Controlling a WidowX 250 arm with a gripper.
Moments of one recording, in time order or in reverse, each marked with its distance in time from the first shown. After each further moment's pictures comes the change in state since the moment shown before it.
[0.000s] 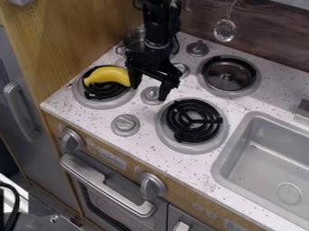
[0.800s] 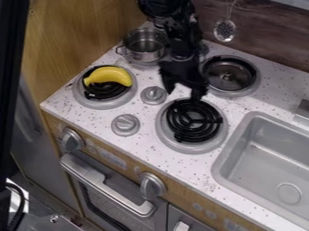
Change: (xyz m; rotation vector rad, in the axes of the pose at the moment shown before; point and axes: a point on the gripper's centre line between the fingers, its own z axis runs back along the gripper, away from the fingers) arm 0.043 -0.063 -0.015 -0.147 -0.241 -0.184
